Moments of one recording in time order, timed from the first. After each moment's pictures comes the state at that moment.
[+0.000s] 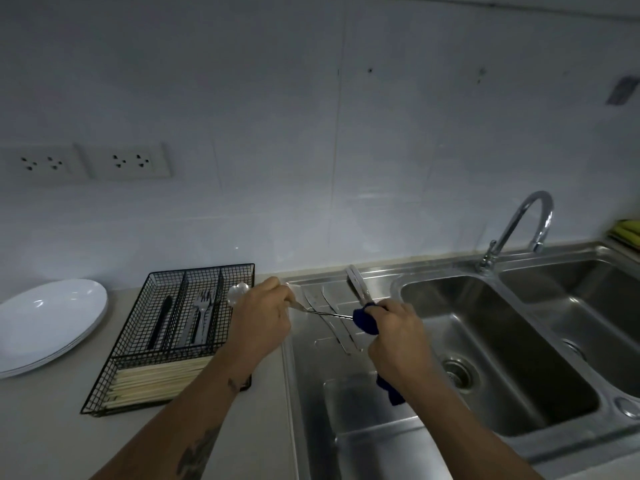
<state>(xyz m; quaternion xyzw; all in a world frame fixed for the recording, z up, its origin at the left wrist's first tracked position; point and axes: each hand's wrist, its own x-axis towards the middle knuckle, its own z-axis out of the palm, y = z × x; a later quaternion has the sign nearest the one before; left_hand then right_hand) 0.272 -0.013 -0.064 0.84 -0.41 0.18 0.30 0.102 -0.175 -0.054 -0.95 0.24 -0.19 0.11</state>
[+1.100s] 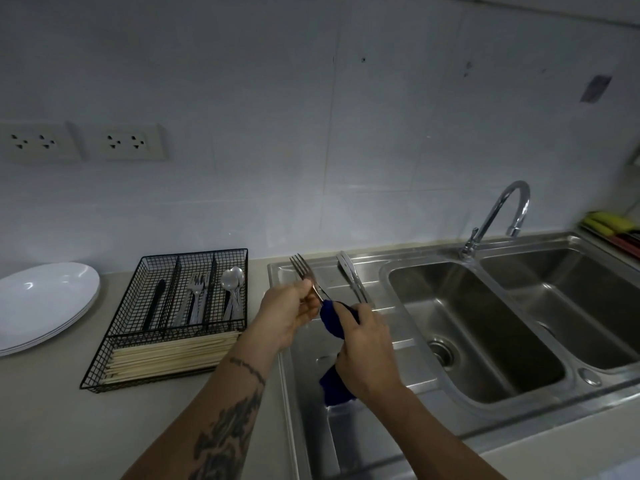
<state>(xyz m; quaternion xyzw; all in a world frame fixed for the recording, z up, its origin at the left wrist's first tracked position) 0.219 -0.037 -0.046 0.58 0.01 -0.36 0.73 0.087 -0.121 -0.089 -0.95 0.19 -0.23 0.11</state>
